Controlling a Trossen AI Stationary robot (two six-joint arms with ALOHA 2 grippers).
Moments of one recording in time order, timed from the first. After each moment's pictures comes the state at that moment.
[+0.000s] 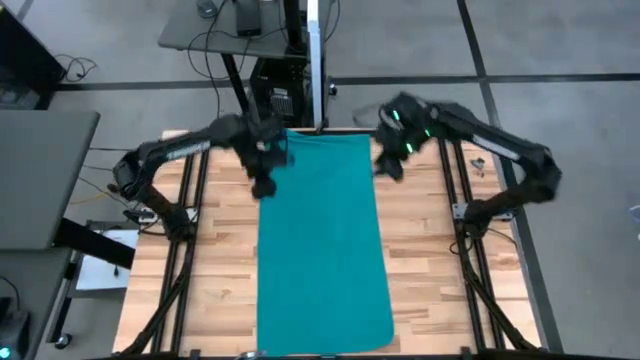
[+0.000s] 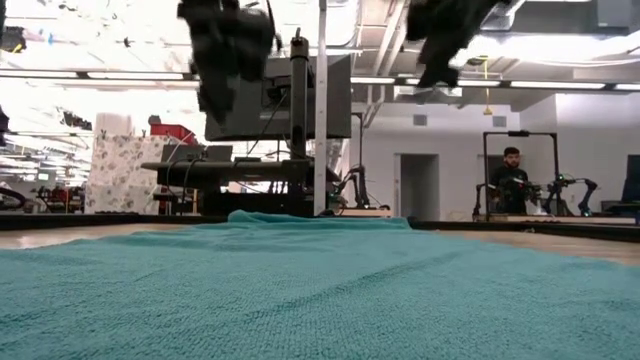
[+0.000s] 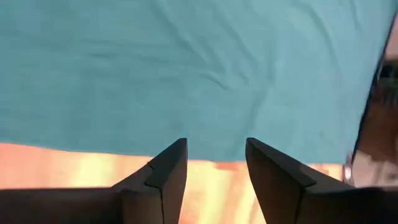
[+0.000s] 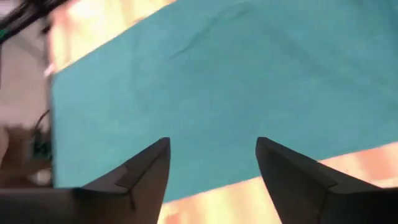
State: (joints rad) left arm 0.31 1.50 1.40 -1.26 0.34 0.05; right arm -0.38 1.31 1.35 -1.03 -0.38 0.01
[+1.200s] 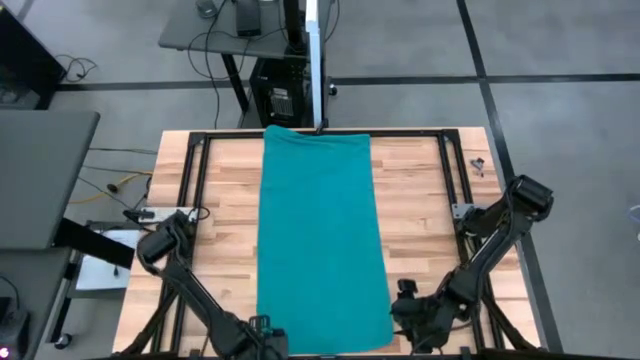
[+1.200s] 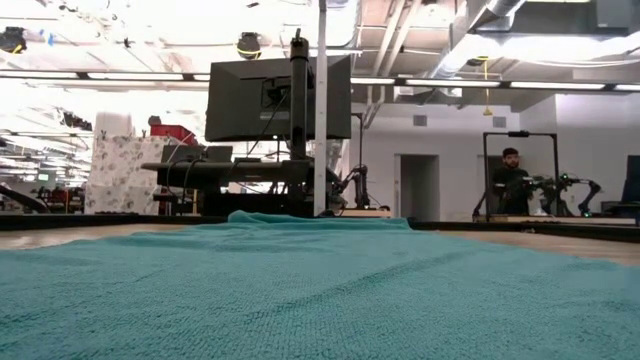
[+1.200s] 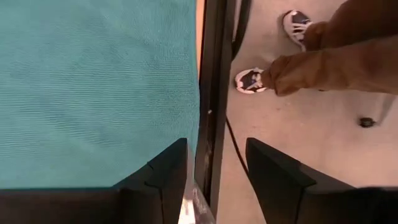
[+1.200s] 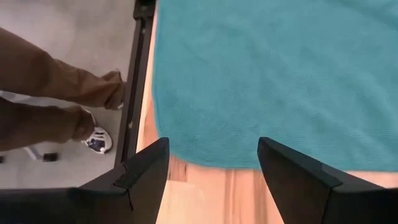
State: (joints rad) left arm -0.88 2.13 1.63 -0.74 -0.03 -0.98; right arm 0.92 1.64 0.96 -0.30 0.29 0.83
